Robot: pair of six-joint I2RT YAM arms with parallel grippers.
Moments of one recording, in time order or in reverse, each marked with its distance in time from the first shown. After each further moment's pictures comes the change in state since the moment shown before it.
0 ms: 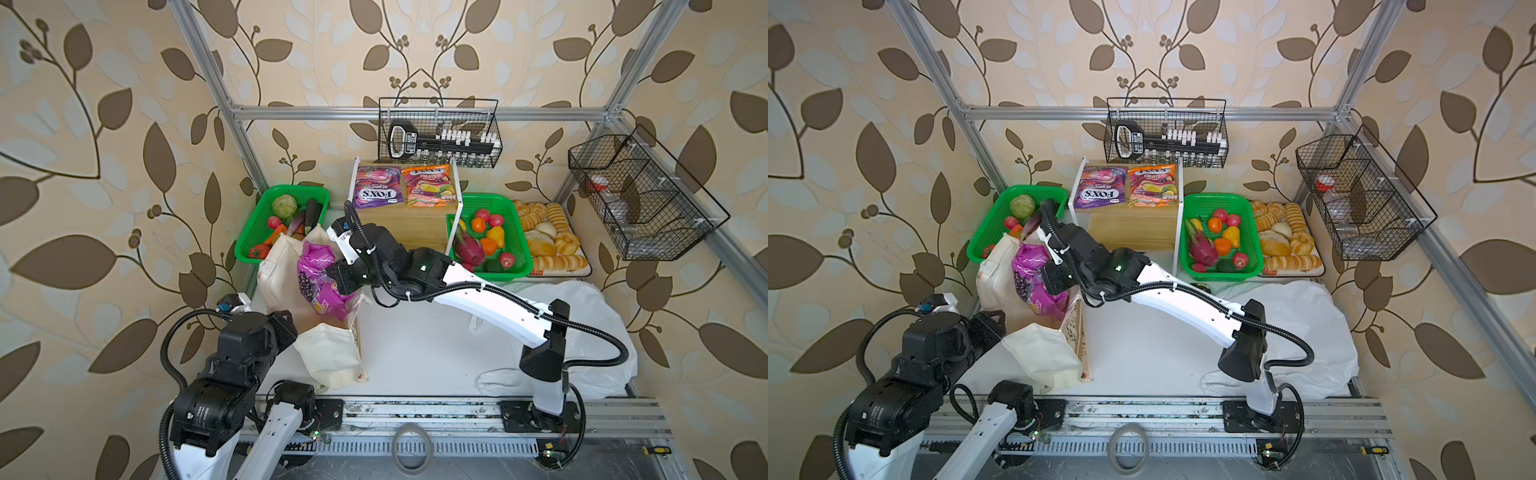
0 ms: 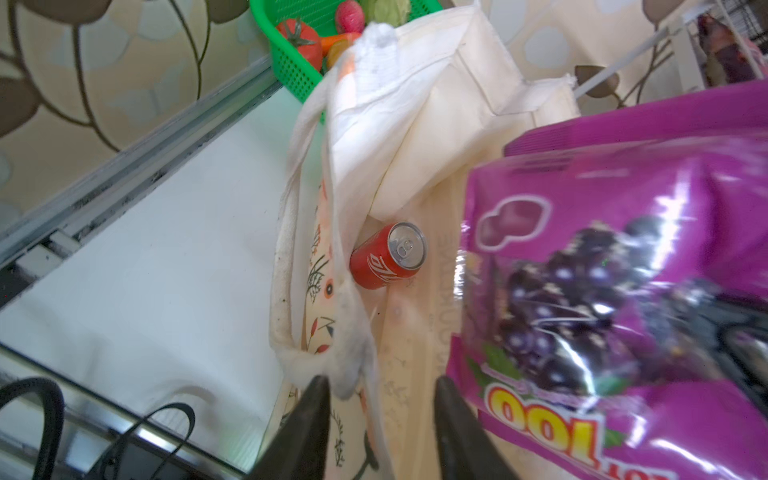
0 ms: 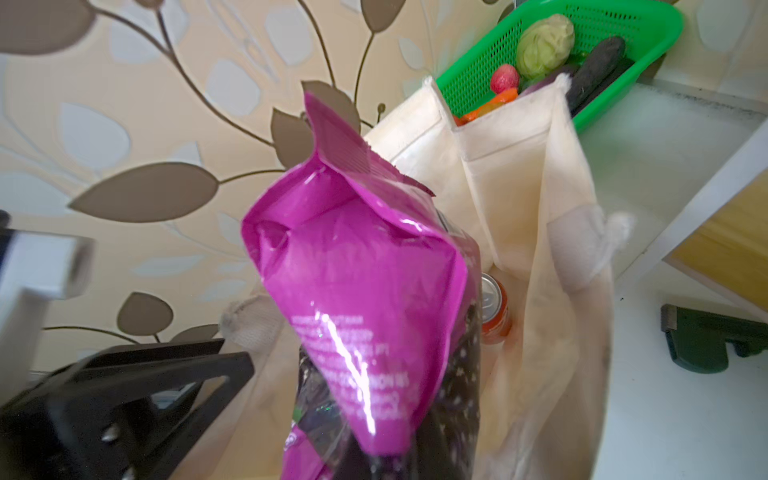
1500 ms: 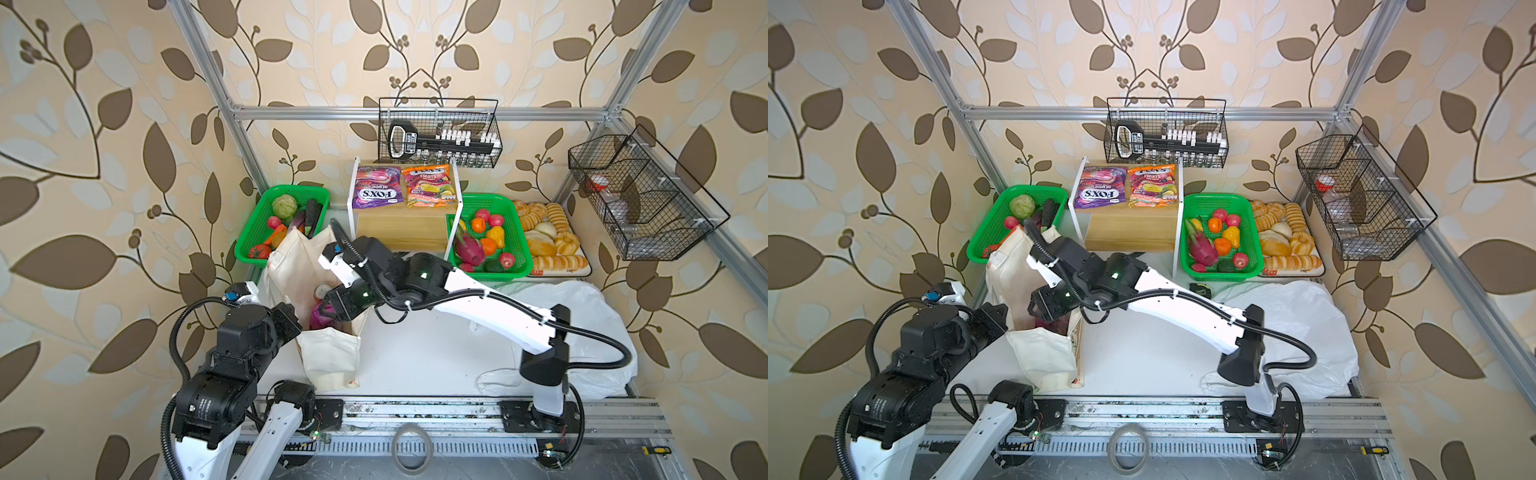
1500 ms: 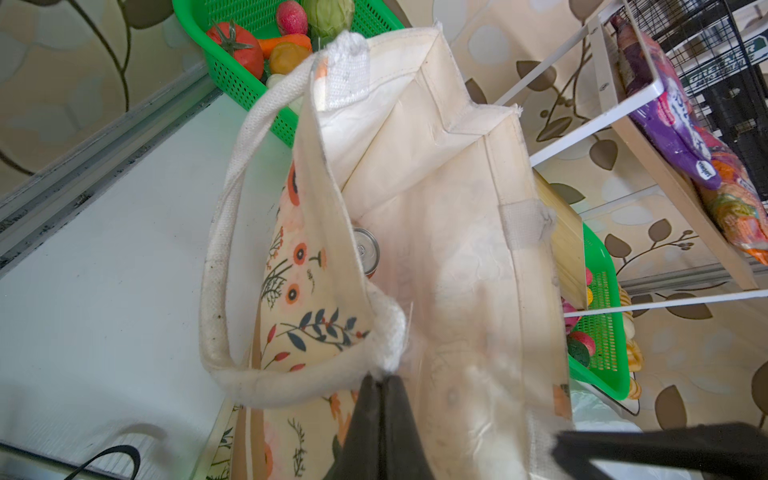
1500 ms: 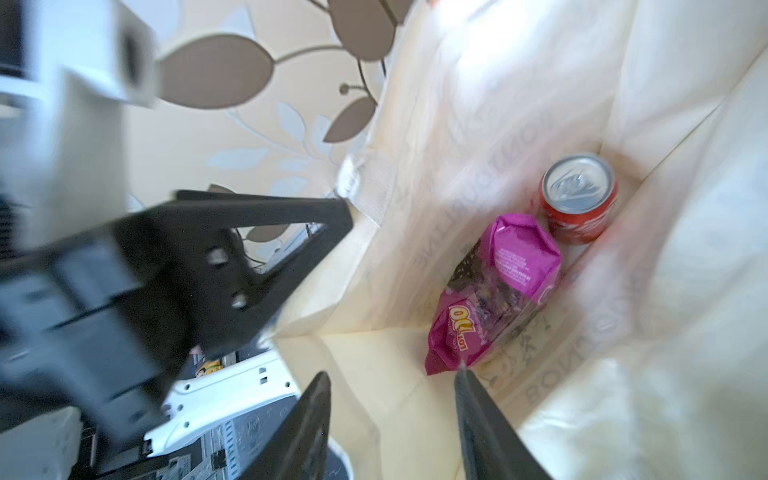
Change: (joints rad) left arm 0.000 0.035 0.012 0.085 0.074 0.034; right arm 0.050 -0.081 0.000 -0.166 -0.187 0.064
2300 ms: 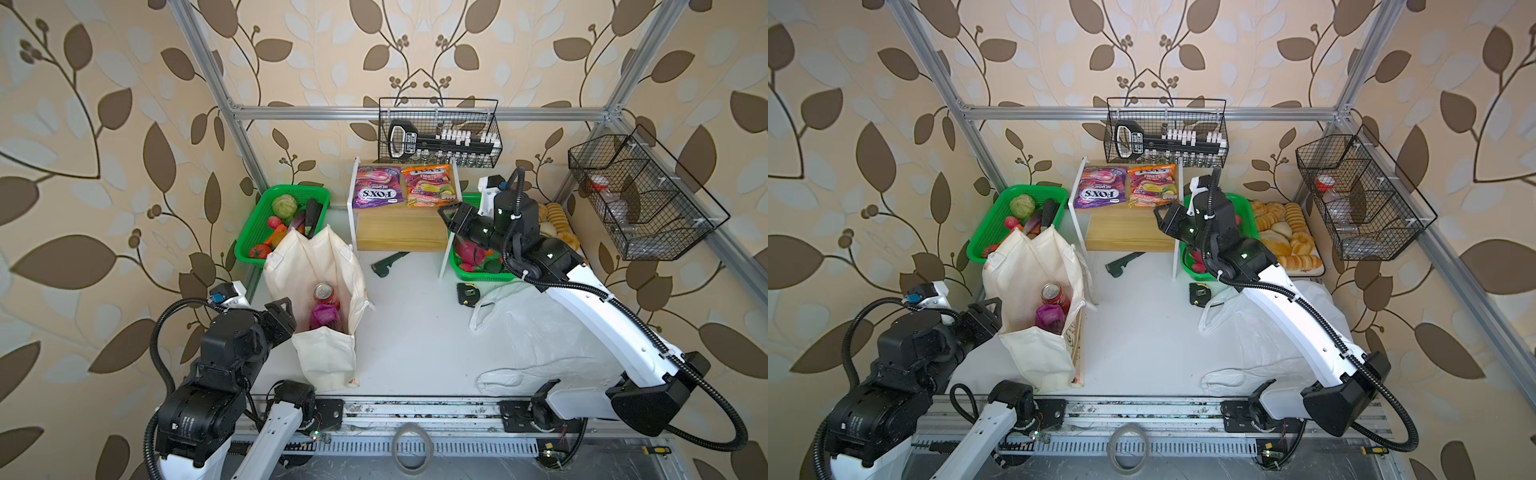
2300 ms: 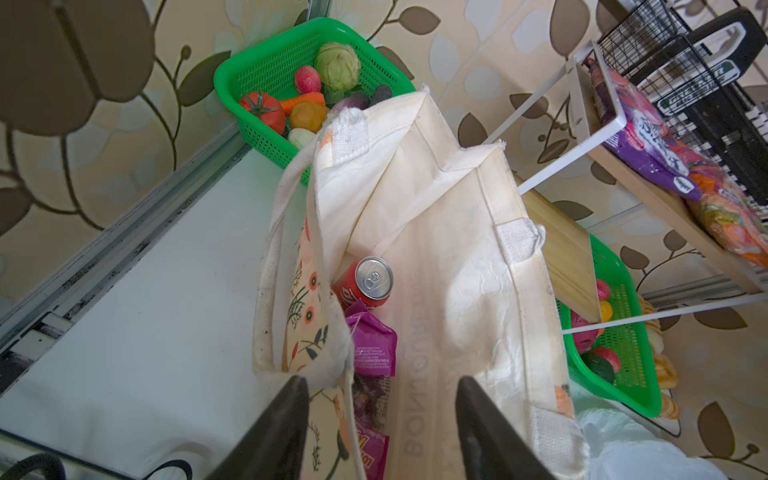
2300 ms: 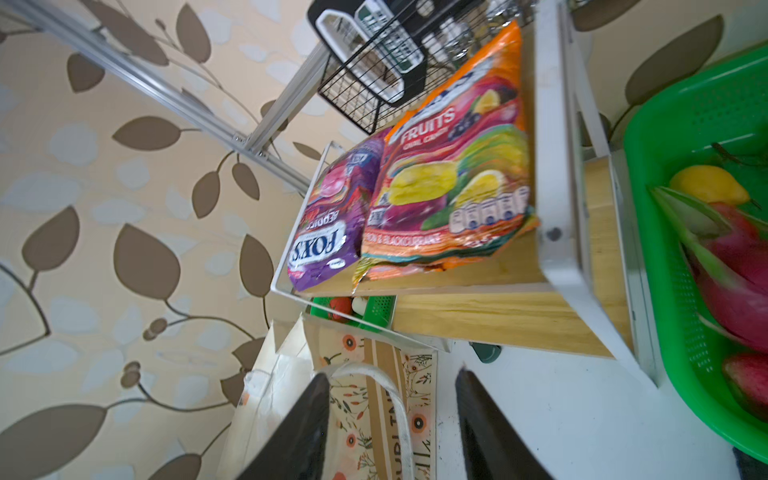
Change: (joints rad) left arm 0.000 0.000 0.111 -0.056 -0.076 0.087; right arm -0.582 -0.553 -0.649 0.423 0.238 0.339
